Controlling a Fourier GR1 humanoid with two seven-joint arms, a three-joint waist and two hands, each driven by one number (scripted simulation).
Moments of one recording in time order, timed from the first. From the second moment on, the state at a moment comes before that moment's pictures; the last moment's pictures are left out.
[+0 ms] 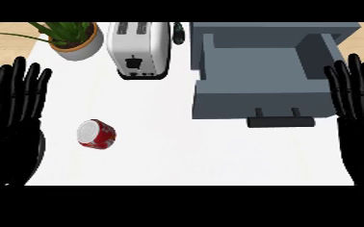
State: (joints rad) left arm 0.01 0.12 0.01 -2.10 0.03 0.00 -0.02; right arm -0.01 -0.14 0.00 -2.10 0.00 0.01 -0.02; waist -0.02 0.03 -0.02
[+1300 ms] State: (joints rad) left arm 0.21 0.04 -0.14 -2.25 -0.11 0.07 0.37; right arm 0.19 -0.10 -0.08 -2.09 -0.03 0.03 0.14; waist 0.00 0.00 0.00
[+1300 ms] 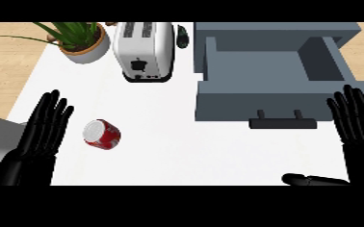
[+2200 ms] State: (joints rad) left arm 0.17 0.03 -0.02 -2.00 -0.08 0.05 0.20; right arm 0.26 -0.09 -0.17 -2.06 -0.07 0.12 0.04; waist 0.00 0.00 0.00
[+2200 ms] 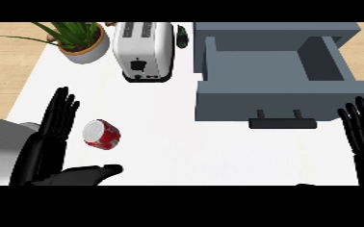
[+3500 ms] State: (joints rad) left arm 0.13 0.07 0.14 -1.50 -0.03 0.00 -0.20; right arm 0.25 -0.04 -0.20 -2.03 -0.04 0.18 0.00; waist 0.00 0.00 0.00
